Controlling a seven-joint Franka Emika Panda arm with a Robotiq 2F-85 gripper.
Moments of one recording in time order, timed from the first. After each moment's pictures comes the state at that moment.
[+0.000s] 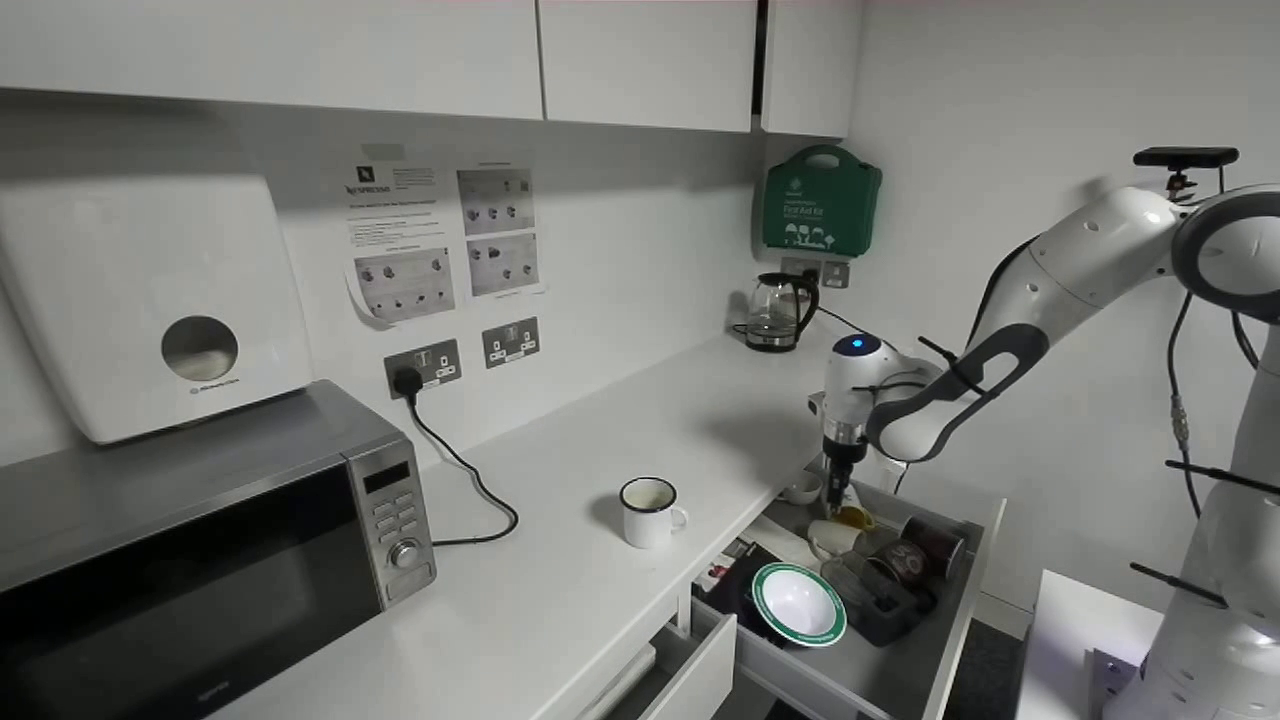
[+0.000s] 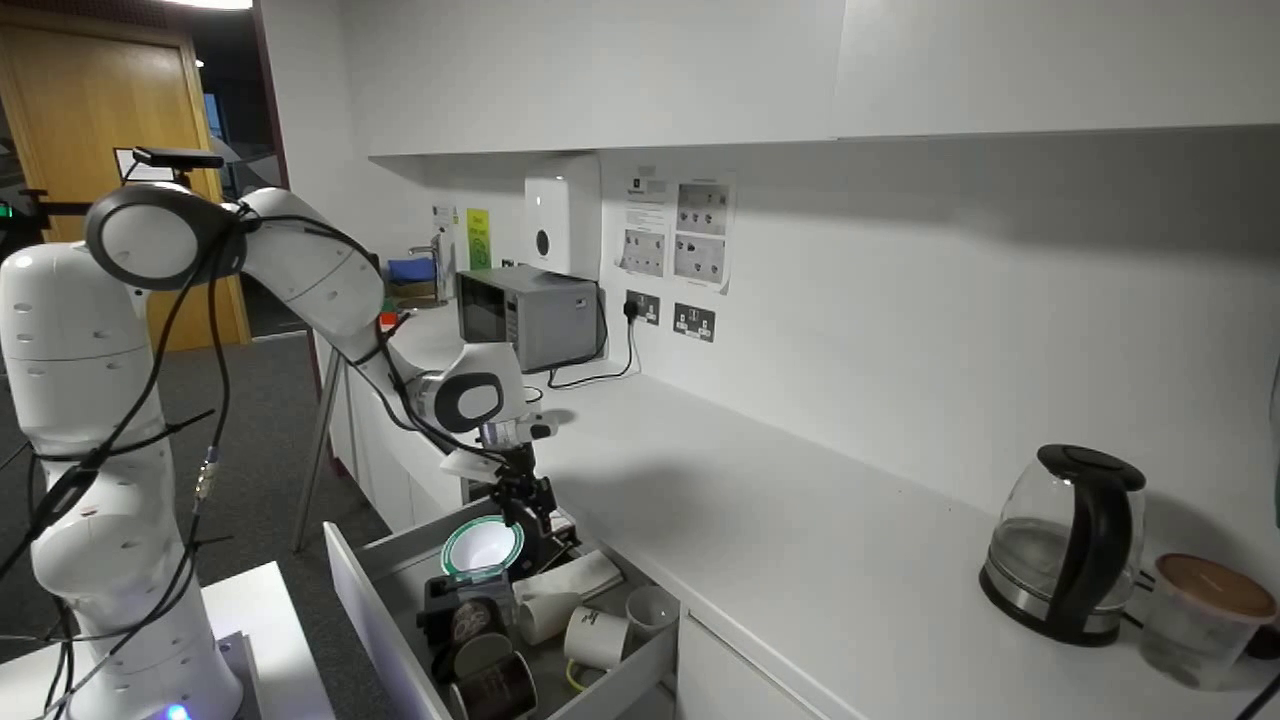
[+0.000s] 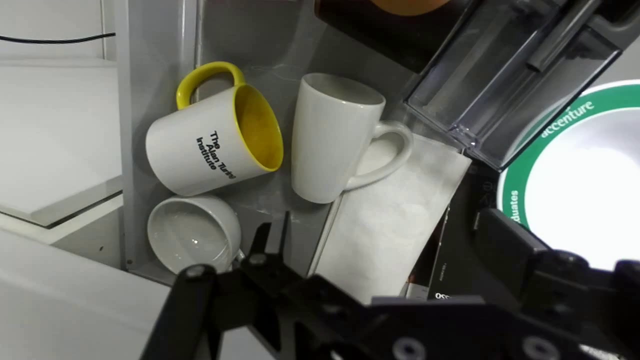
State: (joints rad) arm -0.05 0.07 -0.08 -2.44 -0.42 2.58 0.01
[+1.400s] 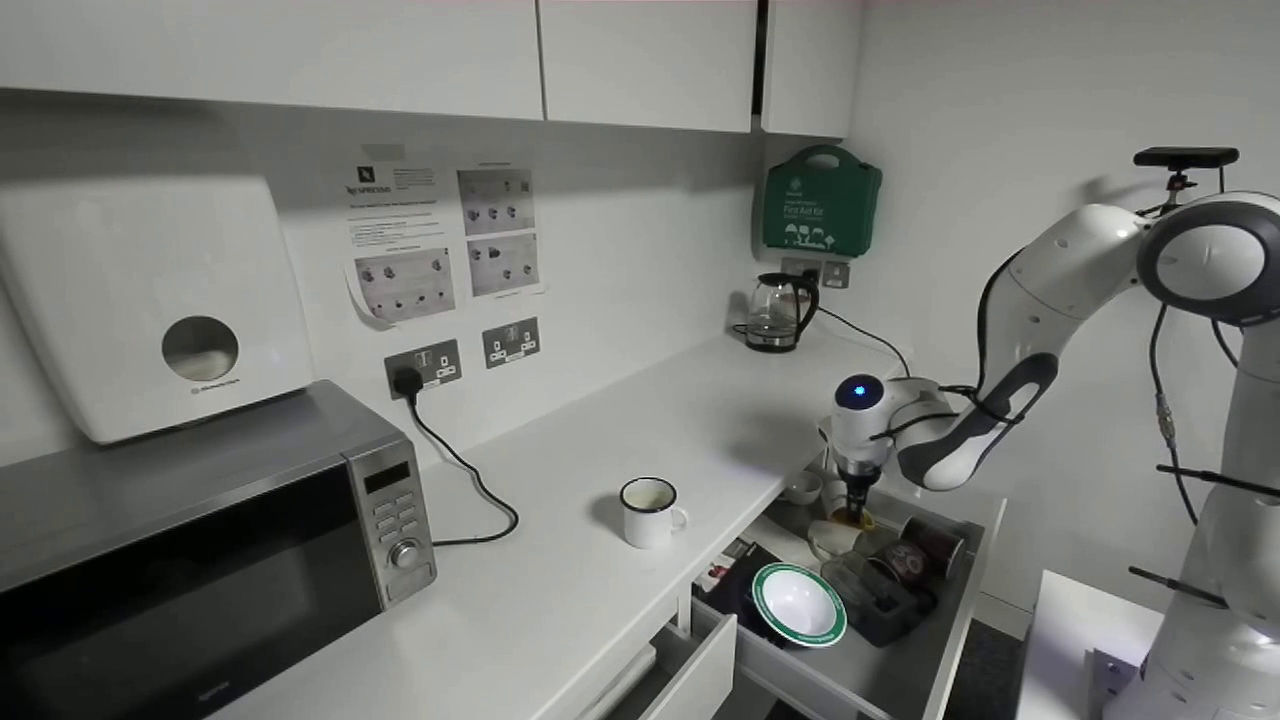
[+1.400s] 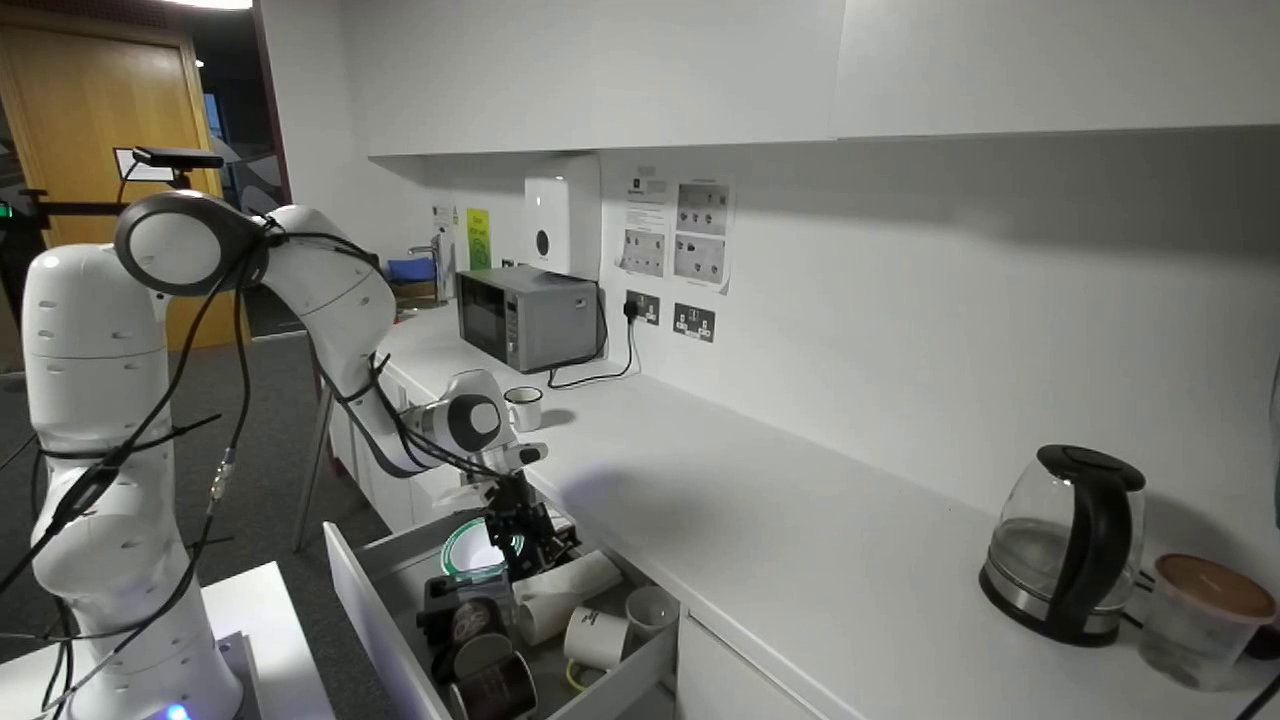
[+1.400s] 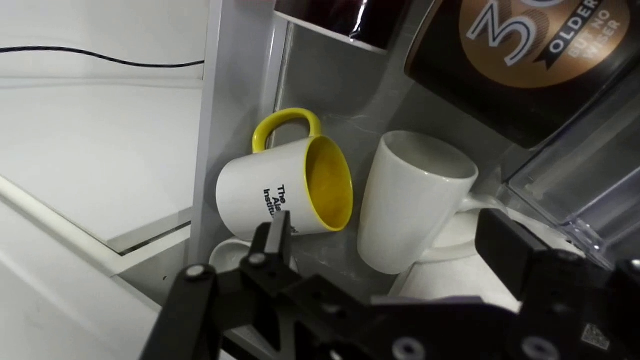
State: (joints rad) arm -0.05 0.14 -0.12 -2.47 -0.92 2.58 0.39
